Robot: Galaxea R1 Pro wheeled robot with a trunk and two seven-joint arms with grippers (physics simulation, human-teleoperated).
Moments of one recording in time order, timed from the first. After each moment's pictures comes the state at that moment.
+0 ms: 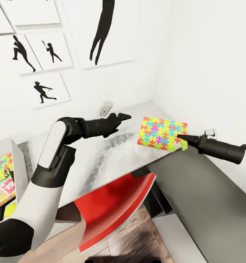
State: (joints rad) left arm -1.03 -0.04 -0.31 -1.59 1.71 0.78 0.88; right arm -1.02 -1.07 0.89 -1.61 -1.96 0.38 0.23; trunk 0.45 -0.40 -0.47
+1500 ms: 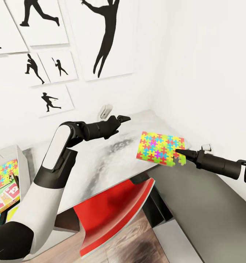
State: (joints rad) left arm -1.01 -0.04 -0.30 -1.54 1.63 0.77 0.75; right arm -0.87 -1.07 0.88 -1.61 -1.96 0.37 0.28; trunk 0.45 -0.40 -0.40
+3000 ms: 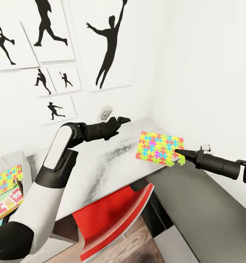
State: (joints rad) left arm -1.00 -0.04 -0.30 -1.51 1.63 0.77 0.74; right arm -0.87 -1.06 0.88 -1.61 -1.96 0.37 0.29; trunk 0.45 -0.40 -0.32
